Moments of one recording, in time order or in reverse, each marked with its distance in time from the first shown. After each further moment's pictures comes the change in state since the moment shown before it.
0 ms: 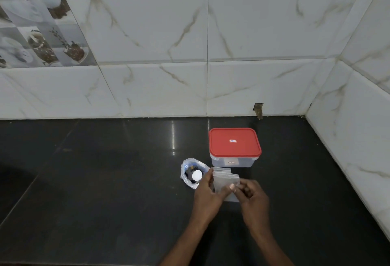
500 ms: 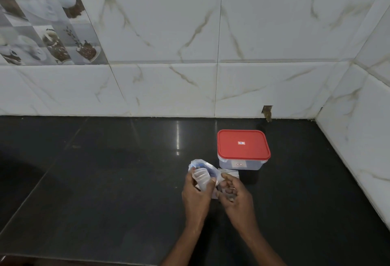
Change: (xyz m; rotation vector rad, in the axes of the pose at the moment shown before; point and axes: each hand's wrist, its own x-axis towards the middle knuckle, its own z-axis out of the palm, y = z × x) left_hand 0.003 -0.006 -0.032 -0.086 0.413 0.057; right_hand -0.009 -0.019 0.044 -0.025 -0.204 -0.058
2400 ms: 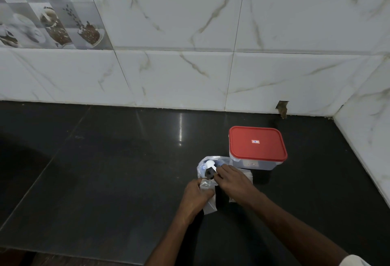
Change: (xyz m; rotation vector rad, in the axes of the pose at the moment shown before) left_hand 0.049 -0.017 -0.033 0.257 -0.376 -0.226; right_hand 0.092 0.028 0.029 -1.179 -0.460 -0.903
